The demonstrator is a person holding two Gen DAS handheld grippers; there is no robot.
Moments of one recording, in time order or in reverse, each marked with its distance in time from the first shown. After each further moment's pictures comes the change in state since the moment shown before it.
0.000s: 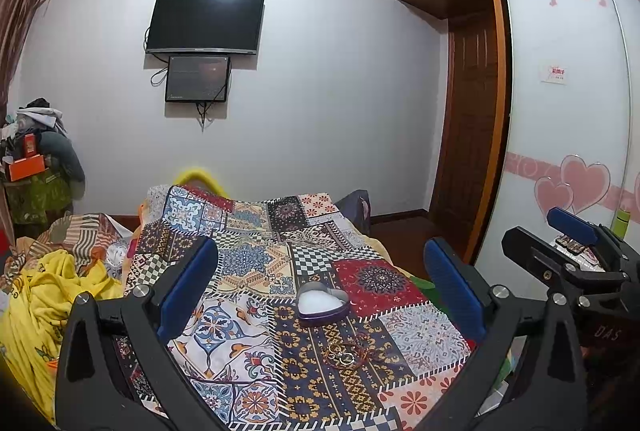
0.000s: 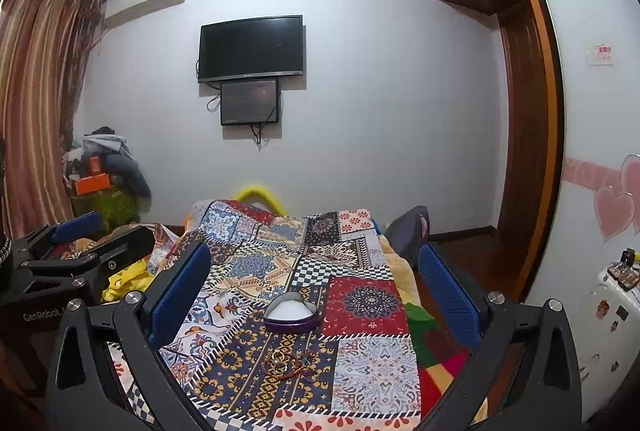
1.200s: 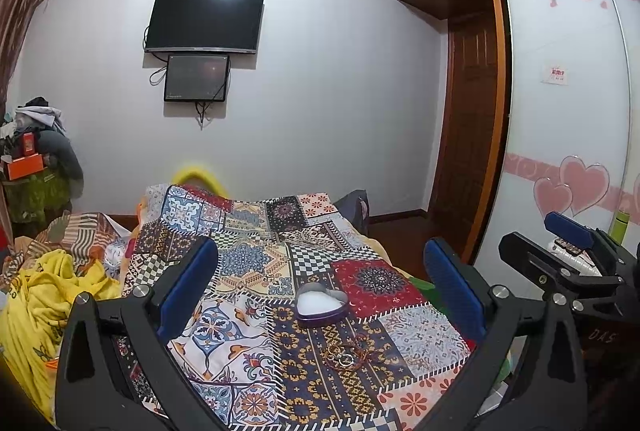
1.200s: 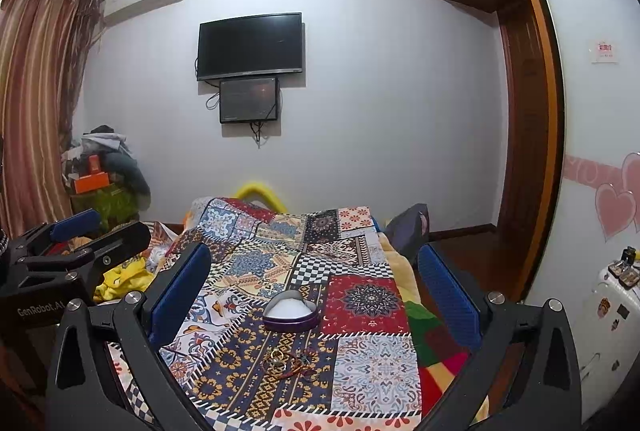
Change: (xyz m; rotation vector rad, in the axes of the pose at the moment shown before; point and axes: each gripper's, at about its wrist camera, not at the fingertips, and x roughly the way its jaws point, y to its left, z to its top) left arm 0.003 0.001 0.002 -0.002 0.002 -0.006; right arm 0.007 -0.001 -0.001 0.004 0.009 -0.001
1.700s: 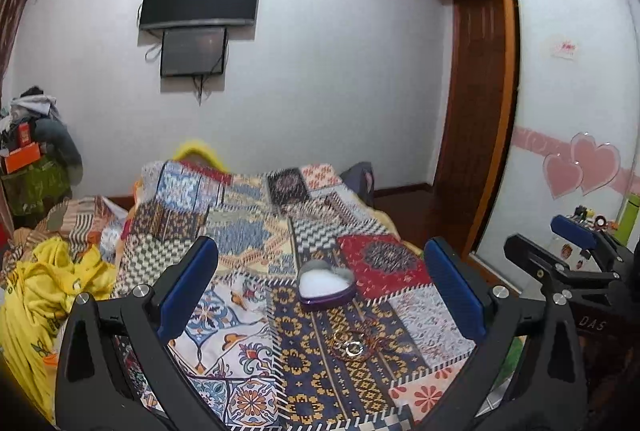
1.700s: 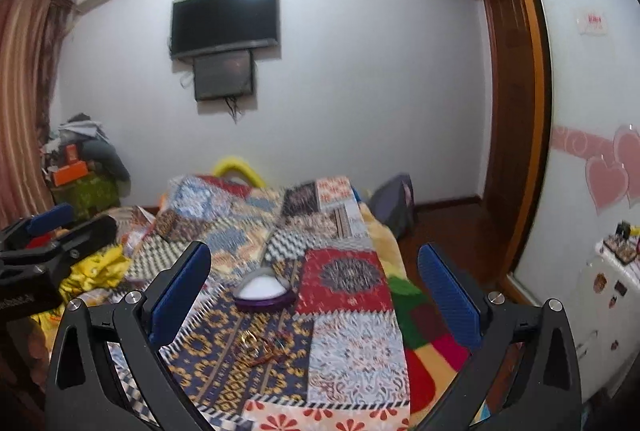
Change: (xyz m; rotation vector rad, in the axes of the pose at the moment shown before) left arm 0.054 0.003 -0.020 0.012 0.131 0.022; right arm 0.039 -0.031 -0.029 0.044 0.136 -0.071
